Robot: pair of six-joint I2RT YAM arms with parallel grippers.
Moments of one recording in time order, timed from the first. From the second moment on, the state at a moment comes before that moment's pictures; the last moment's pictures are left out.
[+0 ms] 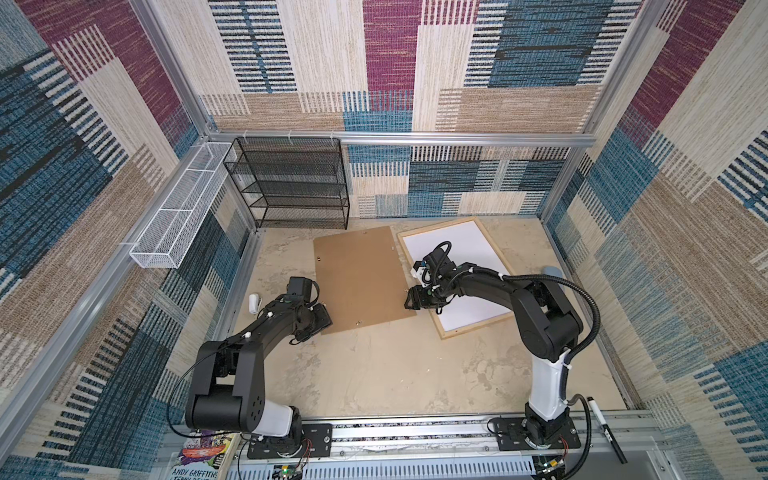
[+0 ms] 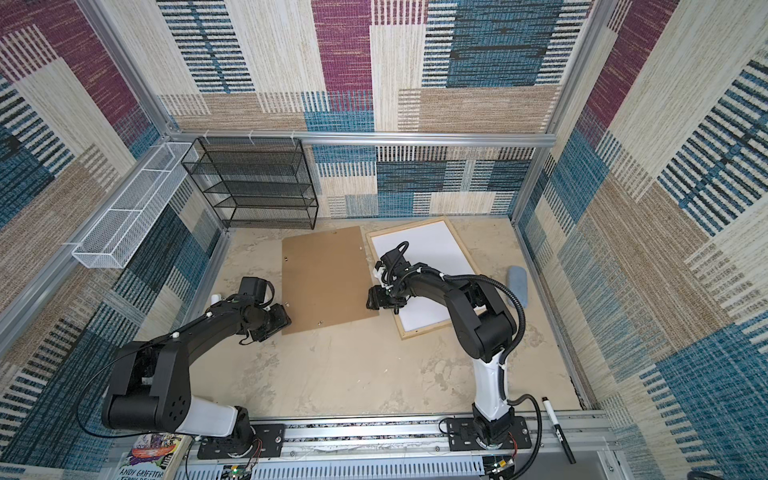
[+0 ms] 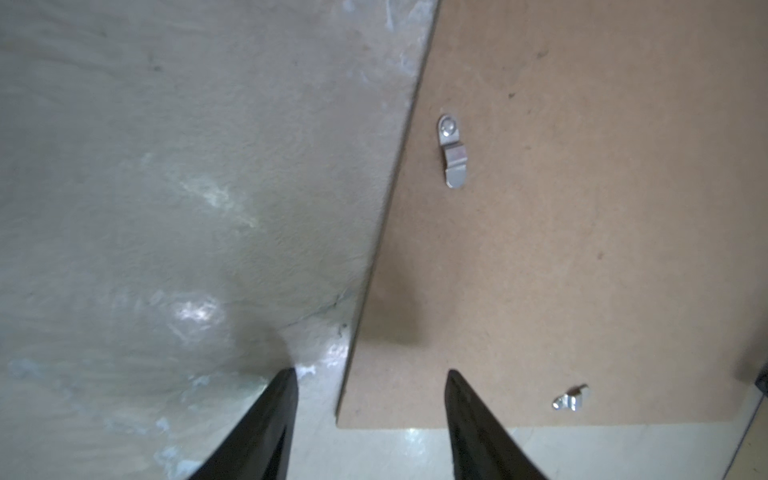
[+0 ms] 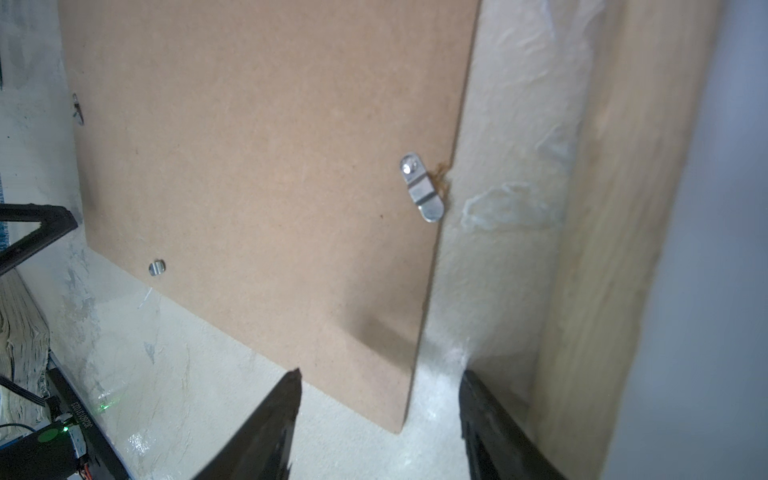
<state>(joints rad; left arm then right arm) -0.07 1.47 0.75 -0.48 0.13 -0.56 0.52 1.98 1.30 -0.48 -0.39 0.32</state>
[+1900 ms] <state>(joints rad) -0.07 1.29 0.67 -0.54 0.13 -0.62 0.52 1.92 1.23 -0.39 -0.51 0.40</state>
